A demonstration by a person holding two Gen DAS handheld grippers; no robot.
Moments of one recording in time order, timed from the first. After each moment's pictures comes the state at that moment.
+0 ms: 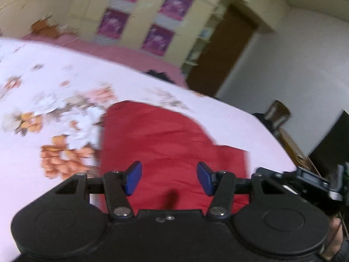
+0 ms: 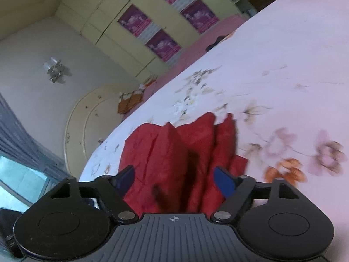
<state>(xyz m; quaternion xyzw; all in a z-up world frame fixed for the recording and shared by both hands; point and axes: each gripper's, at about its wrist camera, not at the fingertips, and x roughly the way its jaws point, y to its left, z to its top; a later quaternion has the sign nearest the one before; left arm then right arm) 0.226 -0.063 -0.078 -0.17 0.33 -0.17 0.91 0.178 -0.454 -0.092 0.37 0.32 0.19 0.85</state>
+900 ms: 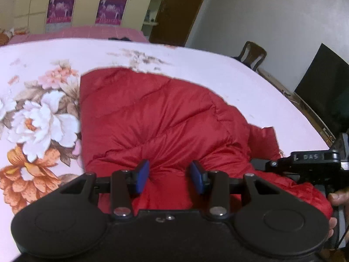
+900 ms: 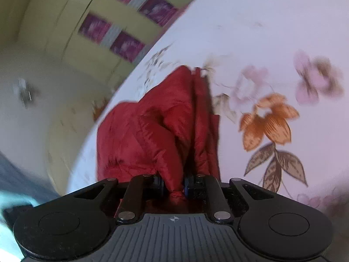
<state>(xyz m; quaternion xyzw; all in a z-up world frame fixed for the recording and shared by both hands) 0.275 -0.122 -0.140 -0.03 0.39 -0.30 0.87 0.148 -0.444 -0.175 0.47 0.34 0.10 0.81</state>
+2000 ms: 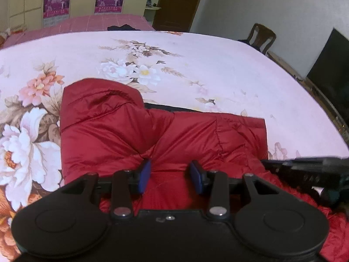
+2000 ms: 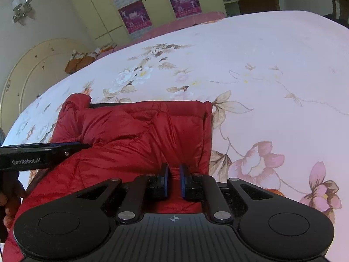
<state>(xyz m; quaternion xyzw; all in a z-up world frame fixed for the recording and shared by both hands) 0.337 -0.167 -0.144 0.02 0.42 -0.28 0.86 0.213 -0.412 -0.138 0.18 0.40 0.07 0.90</state>
